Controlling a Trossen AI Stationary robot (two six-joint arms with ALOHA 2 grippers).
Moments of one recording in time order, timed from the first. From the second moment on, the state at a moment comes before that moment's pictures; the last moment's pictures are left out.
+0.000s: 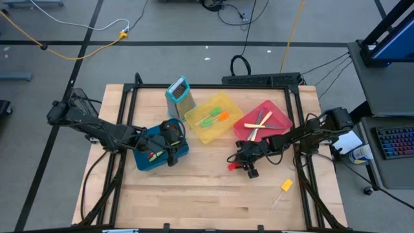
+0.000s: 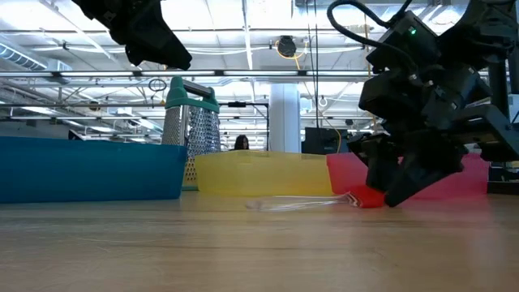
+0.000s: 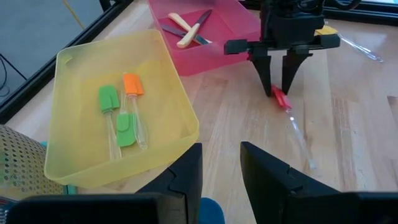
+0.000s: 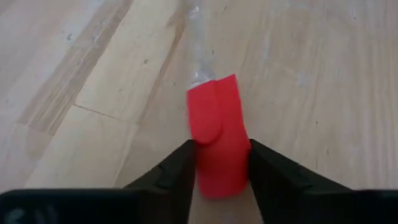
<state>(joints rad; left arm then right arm) -0.28 1.17 0.78 -0.23 -0.44 -0.32 0.16 1.58 0.46 0.19 -0.15 -0.11</state>
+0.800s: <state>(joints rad) -0.28 1.16 0.78 -0.23 -0.45 -0.32 0.17 1.55 0.46 0.44 -0.16 -0.19</state>
